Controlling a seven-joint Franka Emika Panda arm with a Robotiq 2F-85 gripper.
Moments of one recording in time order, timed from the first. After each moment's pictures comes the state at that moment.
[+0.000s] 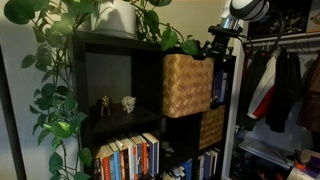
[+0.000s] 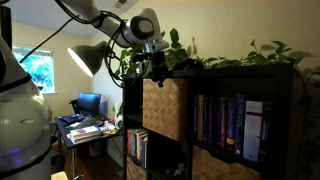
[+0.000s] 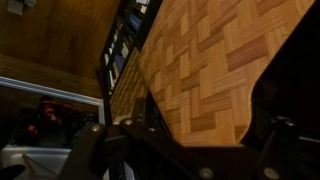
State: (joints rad) arm -0.11 -0.43 0.12 -2.25 0.00 2.19 1.17
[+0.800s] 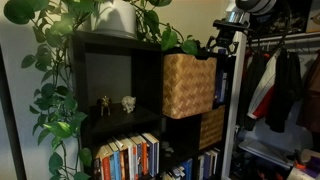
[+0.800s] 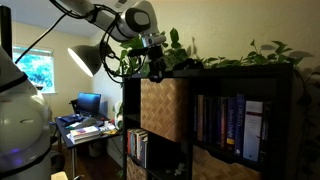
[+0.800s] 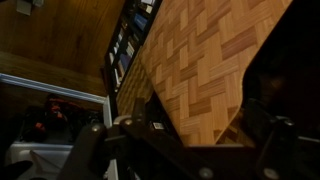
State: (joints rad) arm -0.11 -0.50 0.11 -2.25 0.00 2.12 1.17
